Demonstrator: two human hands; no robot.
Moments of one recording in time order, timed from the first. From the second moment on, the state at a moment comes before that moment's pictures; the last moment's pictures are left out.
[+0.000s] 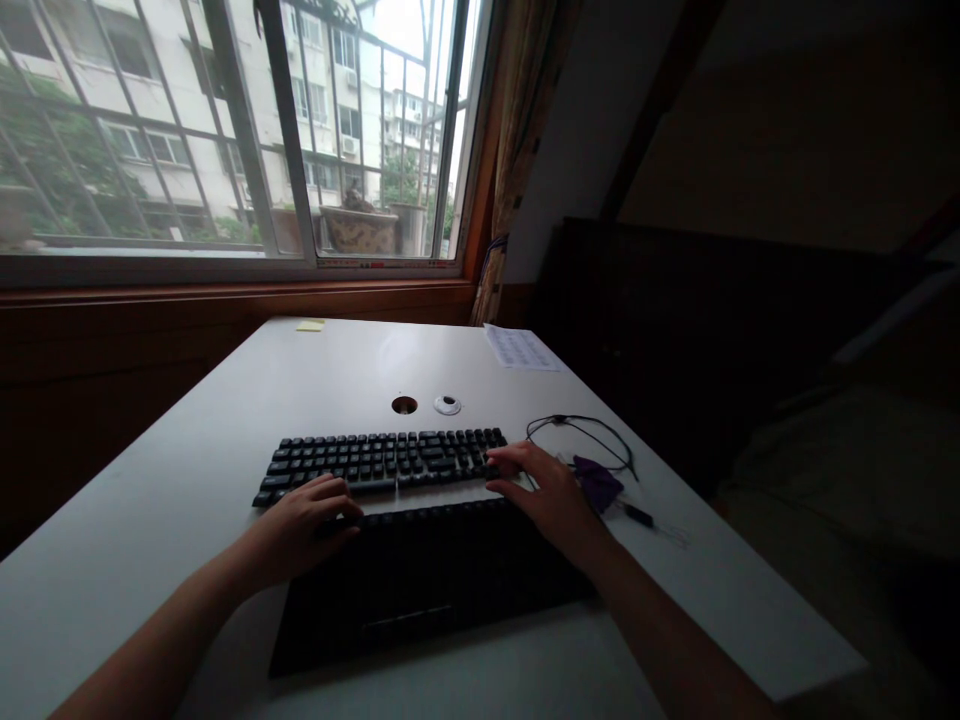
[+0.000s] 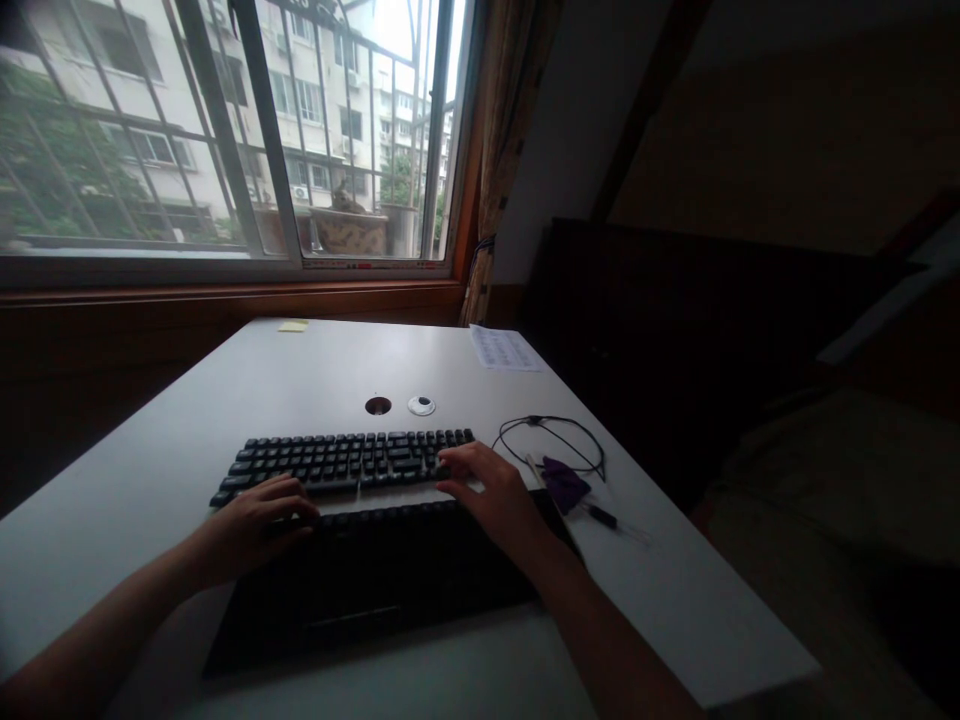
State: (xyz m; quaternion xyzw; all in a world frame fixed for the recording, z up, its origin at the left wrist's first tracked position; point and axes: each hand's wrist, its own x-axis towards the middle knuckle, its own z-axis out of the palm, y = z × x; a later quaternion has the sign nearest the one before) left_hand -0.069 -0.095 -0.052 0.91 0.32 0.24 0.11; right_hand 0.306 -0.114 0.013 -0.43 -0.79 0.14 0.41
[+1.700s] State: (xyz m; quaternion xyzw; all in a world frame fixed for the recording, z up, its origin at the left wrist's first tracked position) left_hand -0.070 -0.094 -0.052 0.91 0.31 0.23 0.10; right_hand 0.404 -0.118 -0.052 -0.56 -0.72 0.20 0.35
